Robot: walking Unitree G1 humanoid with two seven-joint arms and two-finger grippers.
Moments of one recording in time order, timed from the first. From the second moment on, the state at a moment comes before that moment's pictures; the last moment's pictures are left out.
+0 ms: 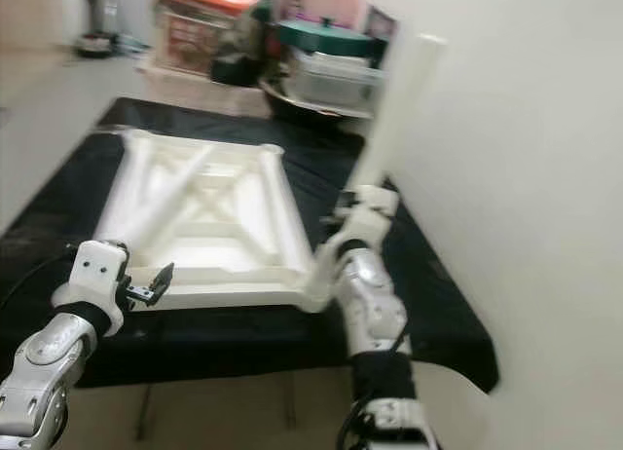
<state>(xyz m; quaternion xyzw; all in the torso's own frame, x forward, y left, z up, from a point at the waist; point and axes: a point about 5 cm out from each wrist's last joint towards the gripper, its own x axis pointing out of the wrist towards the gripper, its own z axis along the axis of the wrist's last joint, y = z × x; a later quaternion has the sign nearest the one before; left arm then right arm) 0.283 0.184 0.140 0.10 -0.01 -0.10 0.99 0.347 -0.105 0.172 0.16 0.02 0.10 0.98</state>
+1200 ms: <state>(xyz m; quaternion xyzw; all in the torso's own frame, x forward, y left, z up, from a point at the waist) 0.282 0.184 0.139 0.10 0.00 -0.10 0.99 0.349 -0.137 0.161 0.12 0.08 0.02 0.99</state>
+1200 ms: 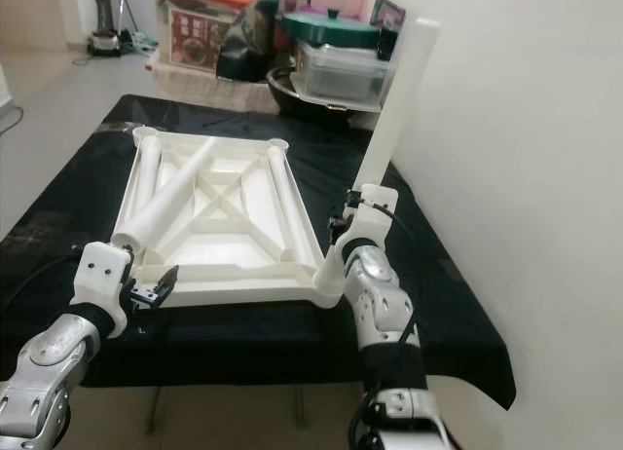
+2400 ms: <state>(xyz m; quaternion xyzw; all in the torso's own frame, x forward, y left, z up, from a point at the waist) 0.281 0.185 0.137 0.09 0.00 -0.09 0.99 0.347 -0.147 0.154 0.10 0.09 -0.03 0.99</state>
